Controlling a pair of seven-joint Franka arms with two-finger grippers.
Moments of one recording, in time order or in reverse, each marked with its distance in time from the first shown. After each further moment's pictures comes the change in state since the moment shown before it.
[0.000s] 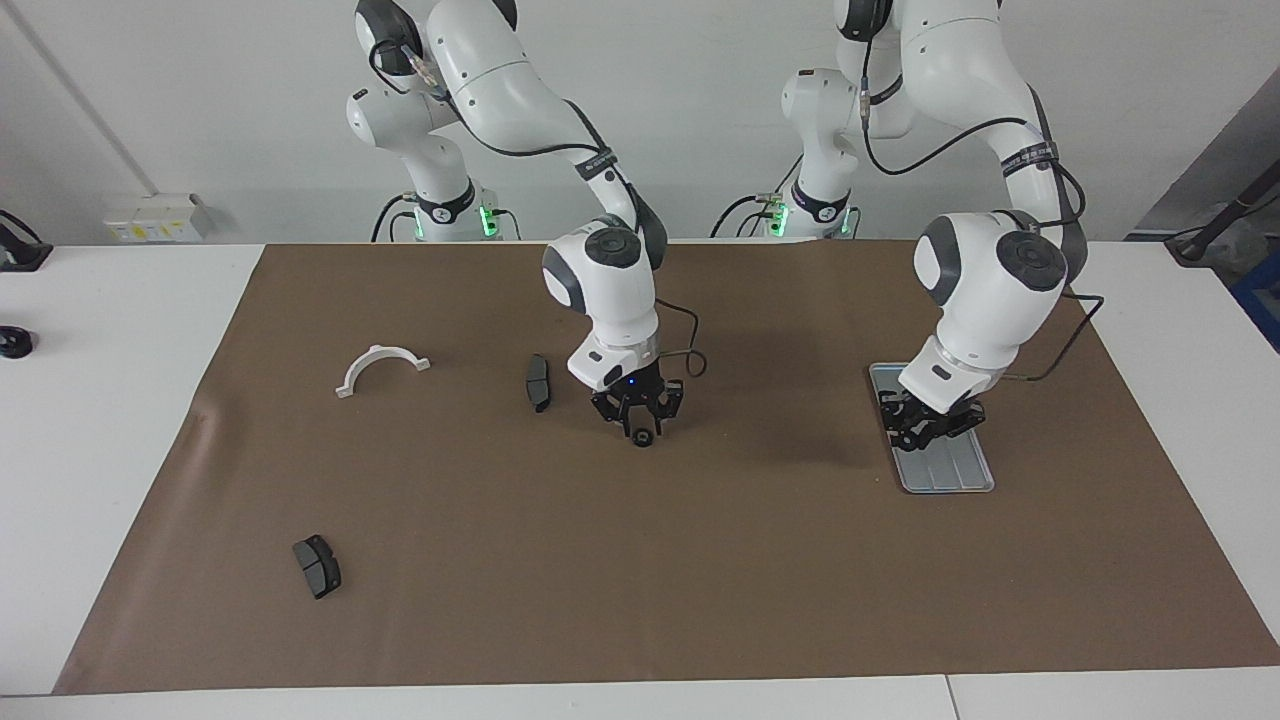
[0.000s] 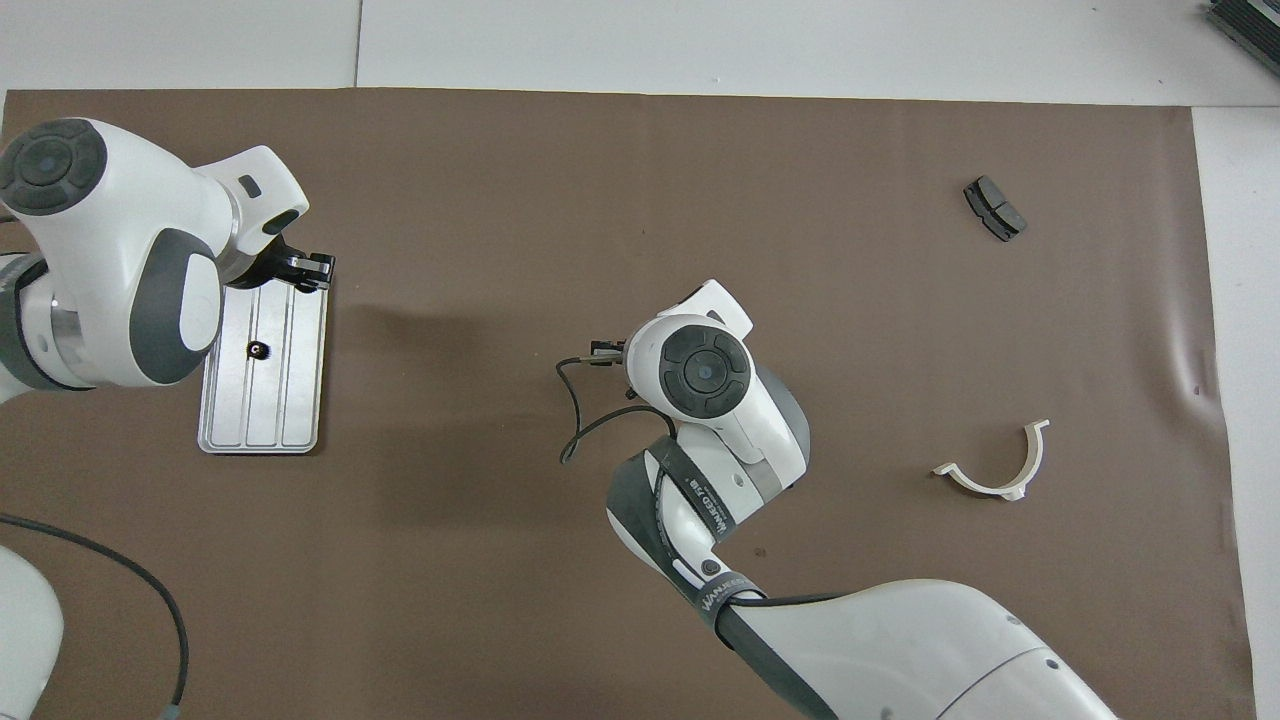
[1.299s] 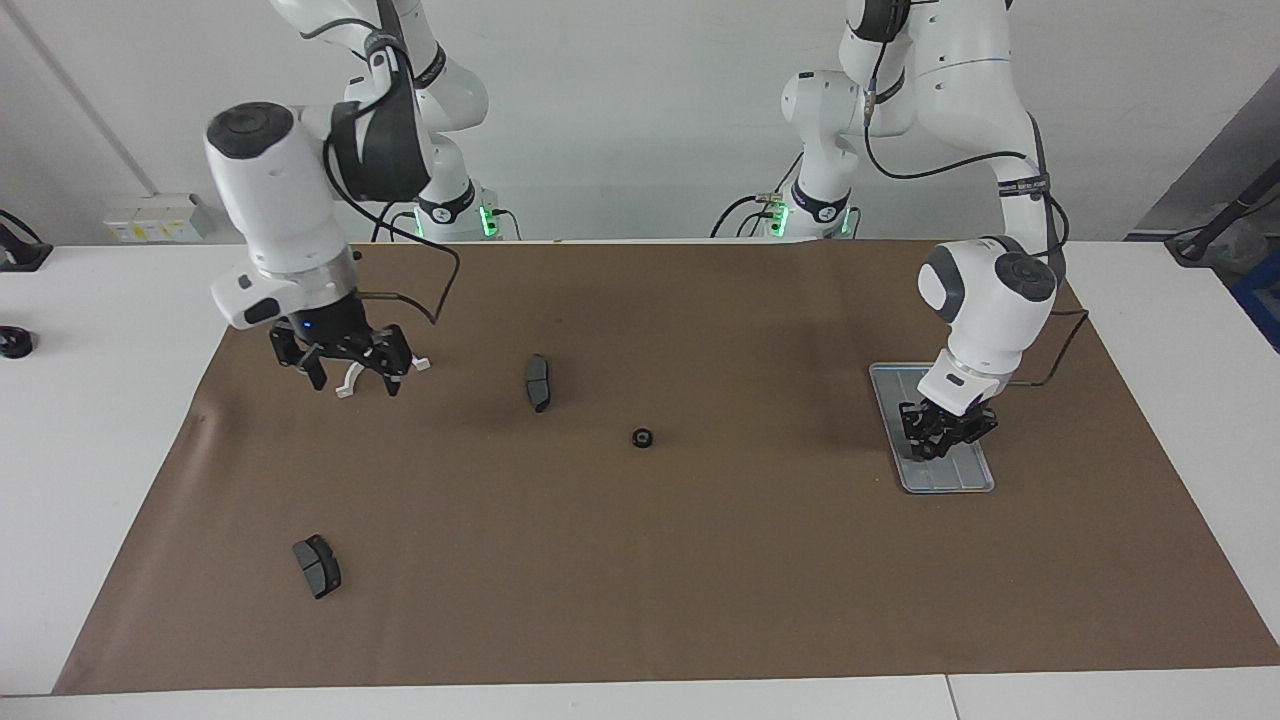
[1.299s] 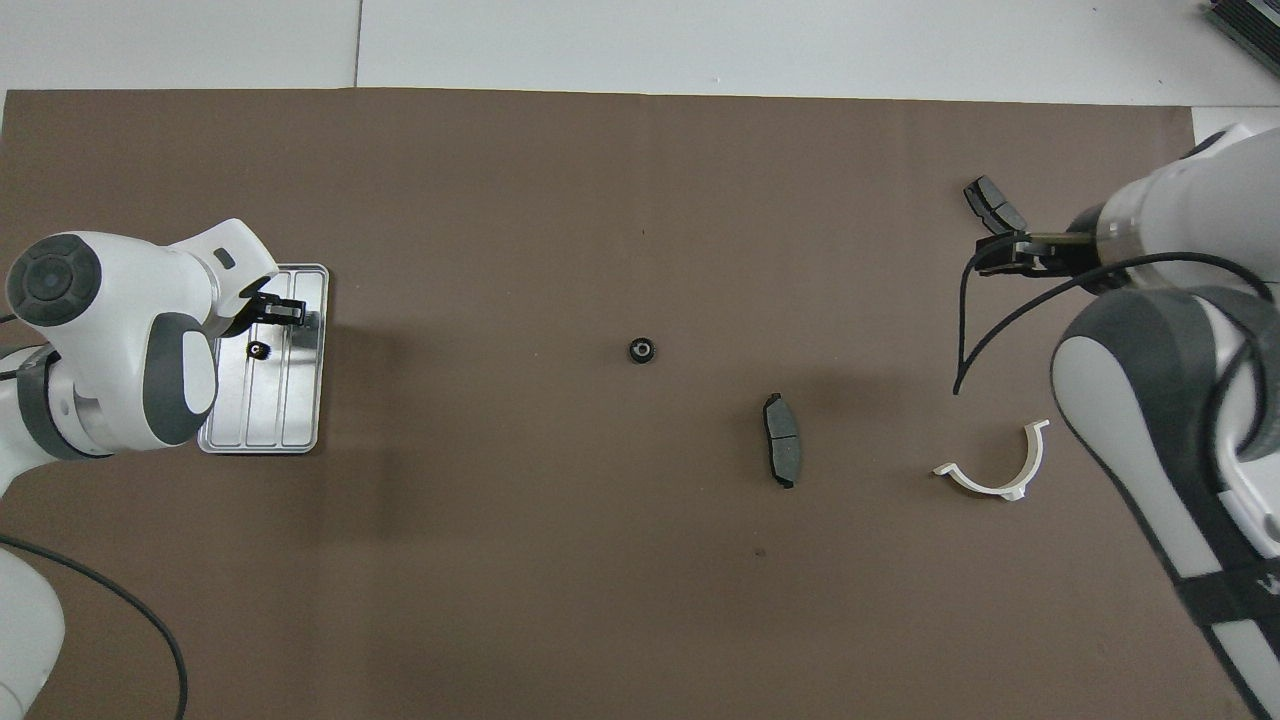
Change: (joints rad) left arm 0.075 -0.003 -0.009 -0.234 -0.001 0.347 0.060; right arm -0.554 -0.422 -0.012 0.038 -0.025 -0.557 -0.540
